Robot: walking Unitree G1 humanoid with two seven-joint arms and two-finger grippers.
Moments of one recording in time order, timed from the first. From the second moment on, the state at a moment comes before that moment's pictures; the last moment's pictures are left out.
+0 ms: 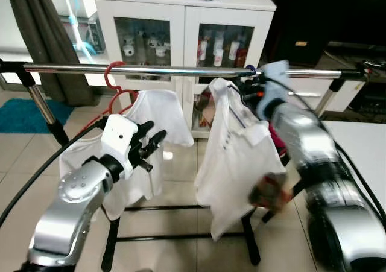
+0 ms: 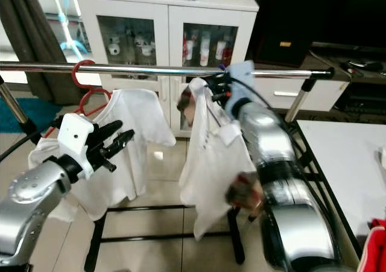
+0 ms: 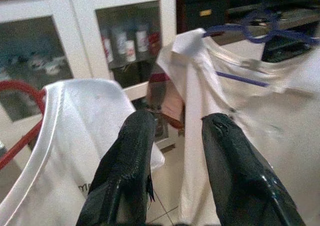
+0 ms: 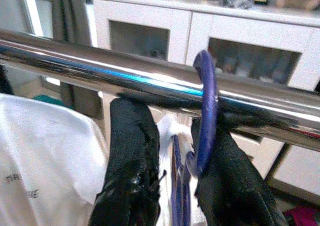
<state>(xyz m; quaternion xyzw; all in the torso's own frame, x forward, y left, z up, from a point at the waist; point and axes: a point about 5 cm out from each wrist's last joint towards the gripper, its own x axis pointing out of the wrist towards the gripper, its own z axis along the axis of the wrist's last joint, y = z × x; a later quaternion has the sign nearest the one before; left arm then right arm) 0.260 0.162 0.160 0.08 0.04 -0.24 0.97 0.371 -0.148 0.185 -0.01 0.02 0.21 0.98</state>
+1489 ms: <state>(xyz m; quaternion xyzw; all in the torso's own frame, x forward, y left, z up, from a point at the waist) 0.233 0.170 0.133 0.06 0.06 -0.14 0.99 0.241 -0.165 0.130 0.06 0.08 0.10 0.99</state>
